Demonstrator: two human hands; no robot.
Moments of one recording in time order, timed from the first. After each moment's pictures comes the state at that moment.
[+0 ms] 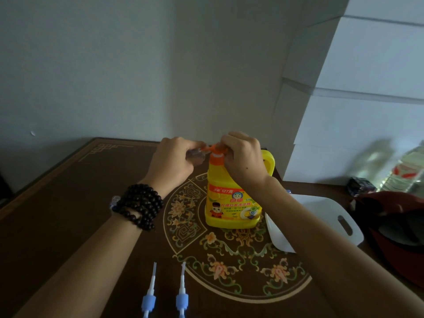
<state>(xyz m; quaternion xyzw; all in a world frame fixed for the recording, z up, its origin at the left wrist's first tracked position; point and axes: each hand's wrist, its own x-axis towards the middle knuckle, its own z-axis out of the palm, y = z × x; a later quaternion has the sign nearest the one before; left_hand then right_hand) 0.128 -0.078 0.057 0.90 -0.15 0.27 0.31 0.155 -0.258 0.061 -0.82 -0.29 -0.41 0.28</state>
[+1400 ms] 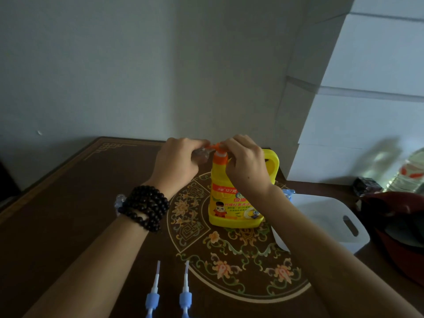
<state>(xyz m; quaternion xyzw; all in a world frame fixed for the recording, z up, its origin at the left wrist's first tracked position) 0.123 -0.082 0.057 0.89 -0.18 0.32 0.28 0.142 -0.256 0.048 -0.81 -0.27 -0.45 0.25</state>
